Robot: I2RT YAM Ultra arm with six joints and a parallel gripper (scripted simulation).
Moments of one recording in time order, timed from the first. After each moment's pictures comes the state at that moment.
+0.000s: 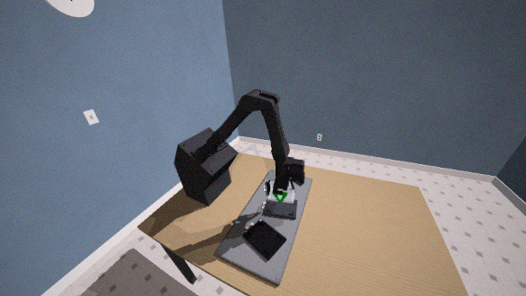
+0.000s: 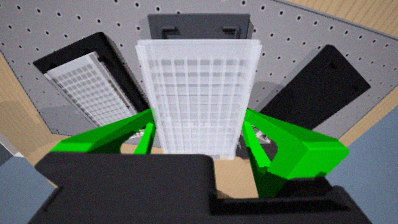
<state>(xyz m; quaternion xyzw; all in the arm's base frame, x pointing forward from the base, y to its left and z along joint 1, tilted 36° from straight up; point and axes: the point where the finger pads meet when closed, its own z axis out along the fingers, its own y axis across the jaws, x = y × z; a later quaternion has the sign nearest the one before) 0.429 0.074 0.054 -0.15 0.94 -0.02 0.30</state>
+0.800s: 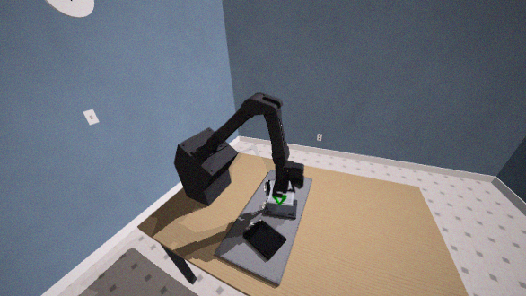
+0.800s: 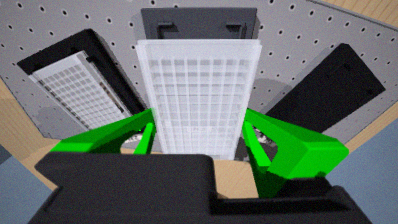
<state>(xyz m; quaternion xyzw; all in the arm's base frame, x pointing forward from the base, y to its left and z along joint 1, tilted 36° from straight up) 0.437 0.074 0.037 -0.15 0.94 -0.02 0.30</state>
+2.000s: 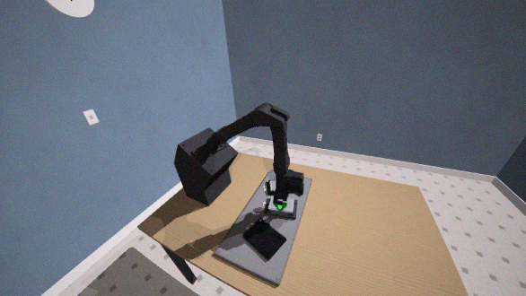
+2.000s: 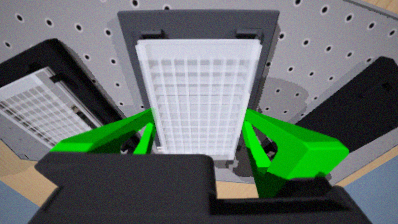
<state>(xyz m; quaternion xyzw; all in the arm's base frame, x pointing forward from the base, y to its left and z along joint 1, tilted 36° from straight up) 0.469 0.077 -0.001 -0.15 0.94 -0.02 0.30</state>
